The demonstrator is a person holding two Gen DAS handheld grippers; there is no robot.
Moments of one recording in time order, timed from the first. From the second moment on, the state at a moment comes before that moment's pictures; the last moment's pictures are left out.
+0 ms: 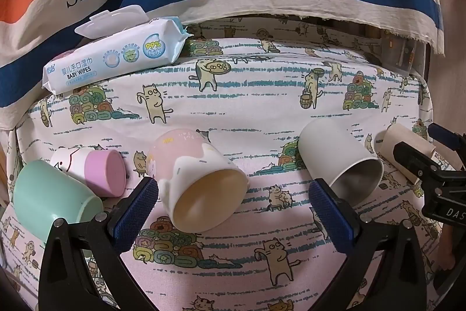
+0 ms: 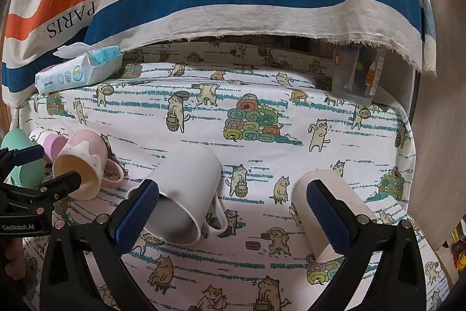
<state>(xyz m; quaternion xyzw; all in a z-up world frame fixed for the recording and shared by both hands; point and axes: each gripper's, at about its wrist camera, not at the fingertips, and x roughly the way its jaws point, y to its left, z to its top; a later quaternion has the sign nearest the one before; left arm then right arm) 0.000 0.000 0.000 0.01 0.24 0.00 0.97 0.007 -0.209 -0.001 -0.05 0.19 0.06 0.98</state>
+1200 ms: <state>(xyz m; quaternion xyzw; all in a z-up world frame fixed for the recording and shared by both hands) -0.009 -0.005 0.004 0.01 0.22 -0.01 0.98 0.006 -0.212 0.000 -0.04 0.19 0.05 0.98</state>
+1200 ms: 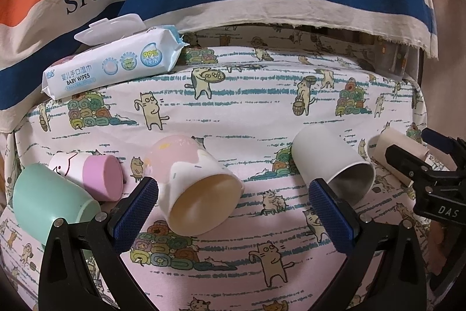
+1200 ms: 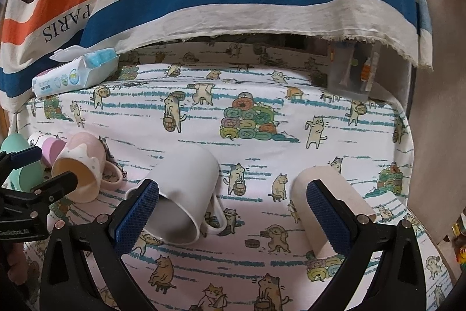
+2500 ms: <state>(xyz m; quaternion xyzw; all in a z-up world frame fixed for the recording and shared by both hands) -0.011 -0.008 0.005 0.02 0.21 -0.01 0.98 0.011 -0.211 -0.005 -0.05 0.21 0.06 0.97</state>
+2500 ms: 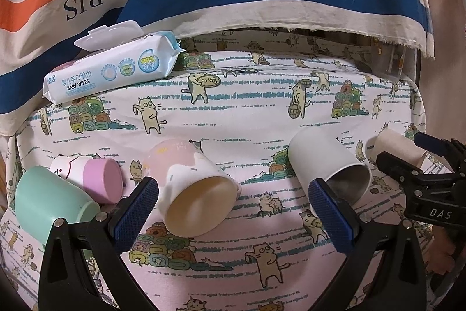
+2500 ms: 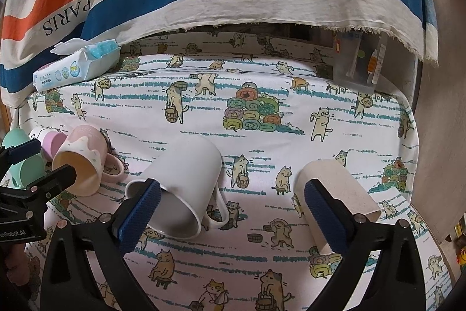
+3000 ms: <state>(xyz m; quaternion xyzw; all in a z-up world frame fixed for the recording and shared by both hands) -0.005 0.000 0.002 0.01 0.23 -0.01 0.97 0.011 -0.212 -0.004 -0.05 0.21 0.06 0.97</state>
